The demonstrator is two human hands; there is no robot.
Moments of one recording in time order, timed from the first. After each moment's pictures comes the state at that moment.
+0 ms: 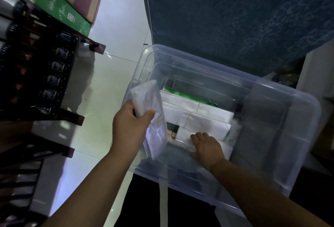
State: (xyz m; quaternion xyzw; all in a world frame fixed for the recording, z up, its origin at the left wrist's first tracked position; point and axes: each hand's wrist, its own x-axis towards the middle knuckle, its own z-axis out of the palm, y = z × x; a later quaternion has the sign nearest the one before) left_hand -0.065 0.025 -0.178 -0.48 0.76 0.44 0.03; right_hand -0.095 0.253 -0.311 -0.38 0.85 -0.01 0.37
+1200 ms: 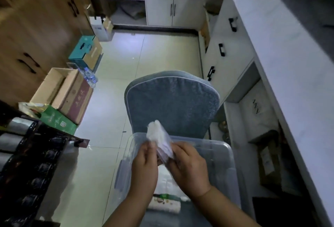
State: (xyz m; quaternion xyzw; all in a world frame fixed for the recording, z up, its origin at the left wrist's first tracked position) left_hand -0.104 0.088 -0.001 -0.31 0.70 0.64 -0.06; right_hand -0.138 0.210 -0.022 -0.25 0.91 -0.32 -0.07
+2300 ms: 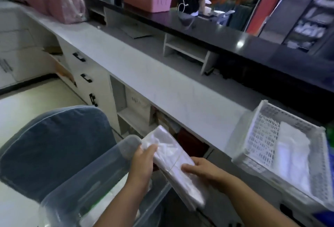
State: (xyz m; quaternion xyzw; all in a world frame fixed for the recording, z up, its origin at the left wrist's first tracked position) left_hand -0.025 0.221 0.081 0.03 0.66 0.68 0.32; right_hand 0.093 0.379 0.088 0.30 0.70 -0.63 0.16
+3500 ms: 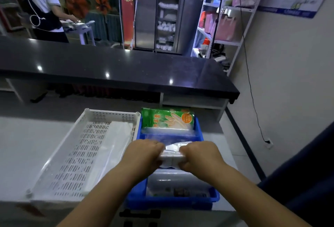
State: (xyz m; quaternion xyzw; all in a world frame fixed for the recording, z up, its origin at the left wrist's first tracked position) left_hand 0.356 0.610 0.169 0.80 0.59 0.13 -0.04; right_hand 0.543 0.649 0.189 0.43 0.90 0.03 0.02
